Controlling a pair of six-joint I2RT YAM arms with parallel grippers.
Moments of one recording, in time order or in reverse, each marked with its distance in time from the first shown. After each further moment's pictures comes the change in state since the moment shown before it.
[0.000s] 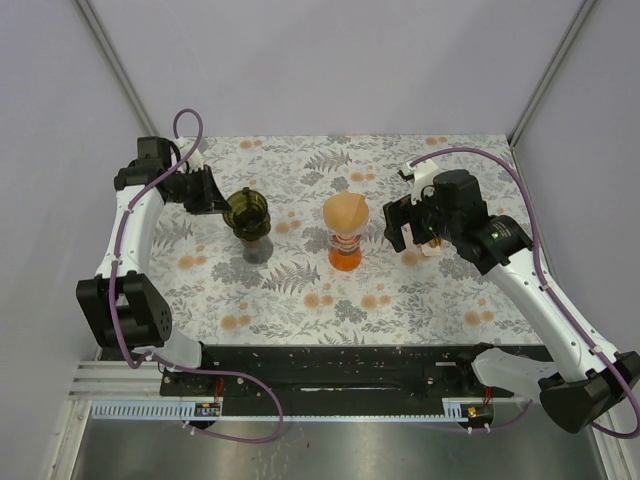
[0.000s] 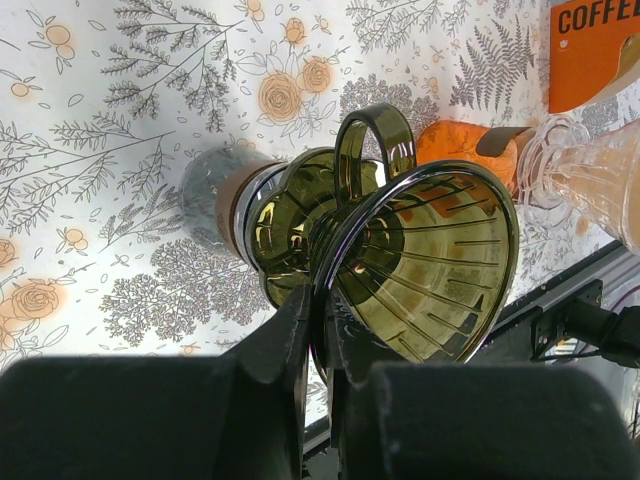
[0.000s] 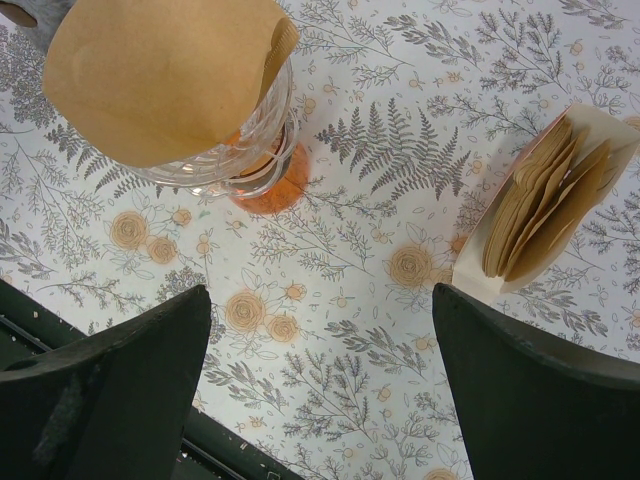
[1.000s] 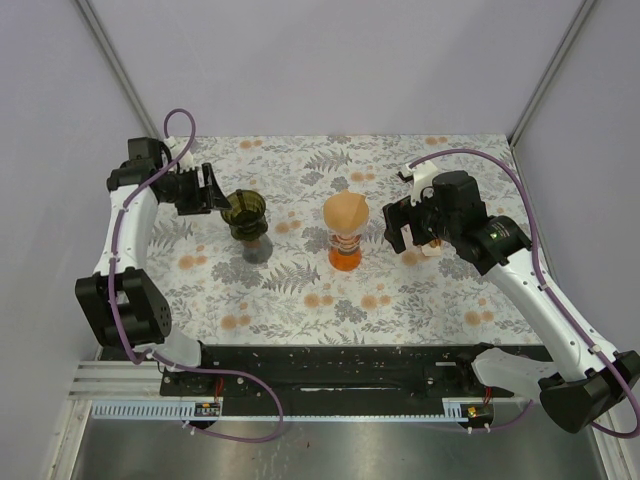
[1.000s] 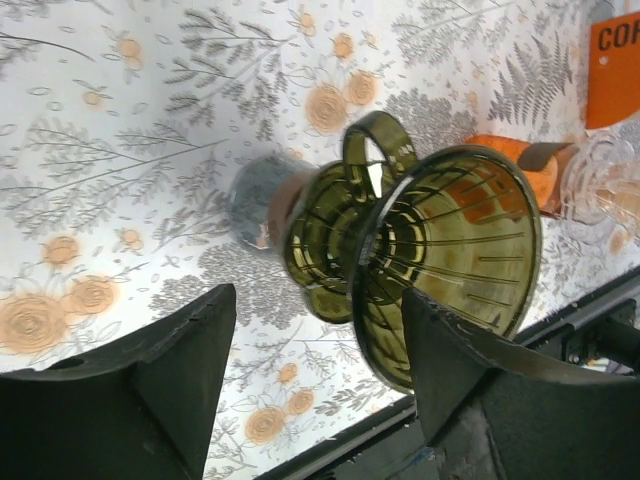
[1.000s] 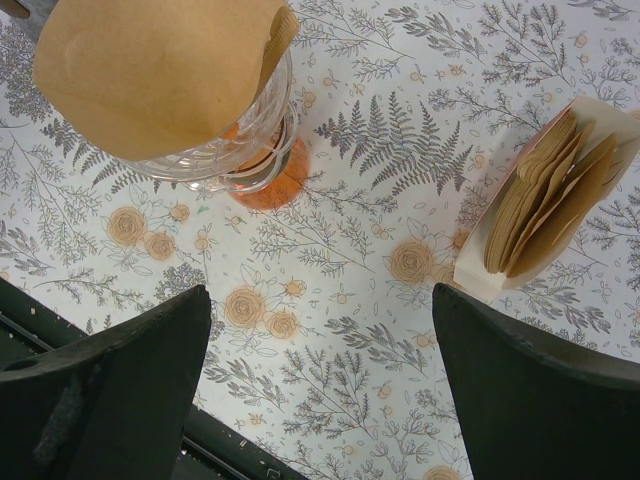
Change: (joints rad) left arm 0.049 0.018 -0.007 0.012 -0.018 0.053; right arm 0.000 0.000 -0.011 0.000 0.000 0.000
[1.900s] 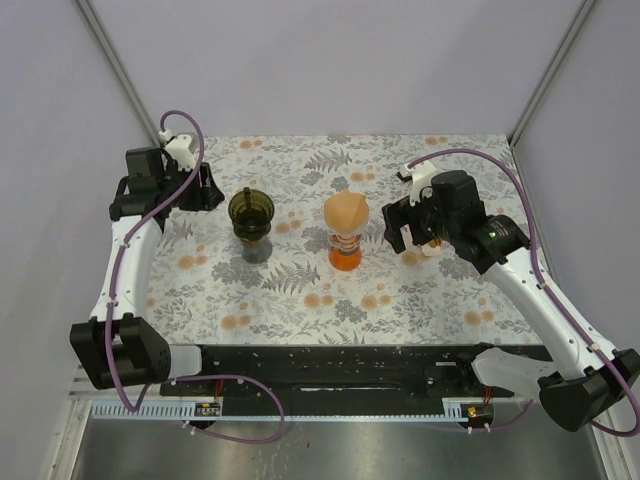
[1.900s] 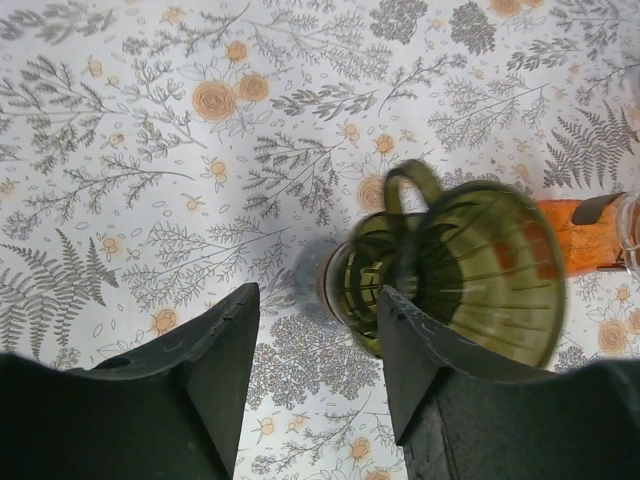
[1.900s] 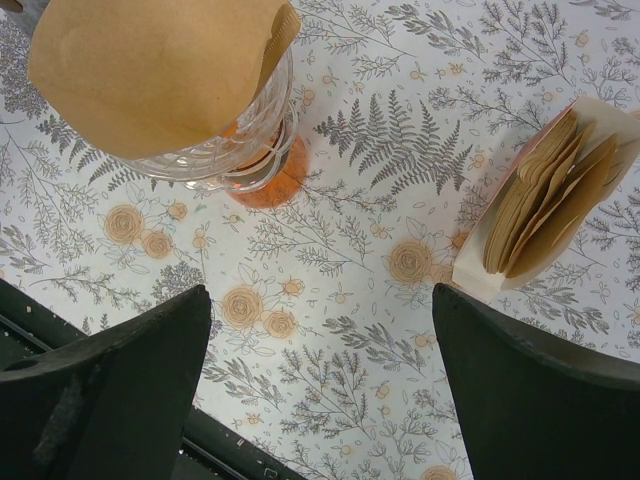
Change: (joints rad) left arm -0.055 -0.256 -0.197 0.320 -0.164 0.041; right arm 0.000 0.008 0.000 0.000 -0.001 -0.007
